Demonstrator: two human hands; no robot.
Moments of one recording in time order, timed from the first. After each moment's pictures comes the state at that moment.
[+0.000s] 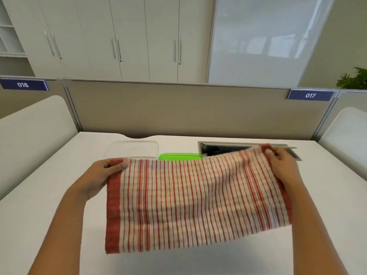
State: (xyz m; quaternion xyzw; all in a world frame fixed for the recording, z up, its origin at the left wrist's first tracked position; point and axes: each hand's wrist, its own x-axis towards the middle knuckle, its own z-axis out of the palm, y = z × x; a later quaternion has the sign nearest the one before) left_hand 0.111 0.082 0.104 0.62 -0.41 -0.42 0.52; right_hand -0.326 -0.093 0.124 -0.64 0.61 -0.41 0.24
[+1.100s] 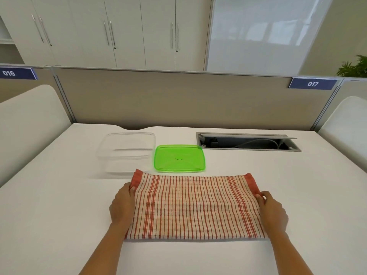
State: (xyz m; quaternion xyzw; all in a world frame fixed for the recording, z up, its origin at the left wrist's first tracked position) left_hand 0.043 0.064 -0.041 0.86 -0.37 -0.05 0.34; right_hand -0.344 -0.052 -0.030 -0.62 0.74 -0.22 0.14
